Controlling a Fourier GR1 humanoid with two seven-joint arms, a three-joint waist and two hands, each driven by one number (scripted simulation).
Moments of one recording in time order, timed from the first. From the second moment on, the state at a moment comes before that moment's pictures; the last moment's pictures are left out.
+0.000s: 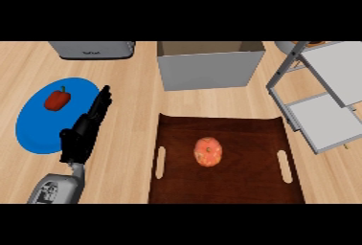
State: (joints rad) left arm -0.16 0.20 -0.13 -1.46 -0.01 0.09 0.03; right arm 0.24 -0.89 -0.45 -2.39 -0.02 -0.16 0.50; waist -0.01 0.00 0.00
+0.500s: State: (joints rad) left arm -0.18 0.17 -0.13 -1.45 -0.05 0.08 0.04; right arm -0.02 -0.97 -0.55 -2.17 -0.08 -0.06 0.53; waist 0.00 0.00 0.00
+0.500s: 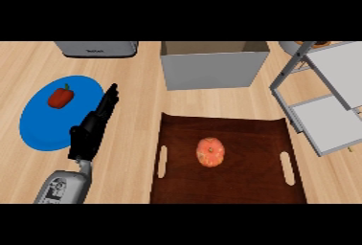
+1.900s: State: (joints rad) left arm -0.18 0.14 -0.09 -1.45 -0.08 0.03 0.03; right arm -0.48 -0.74 -0.31 -1.52 0.17 -0.19 0.07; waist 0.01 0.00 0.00
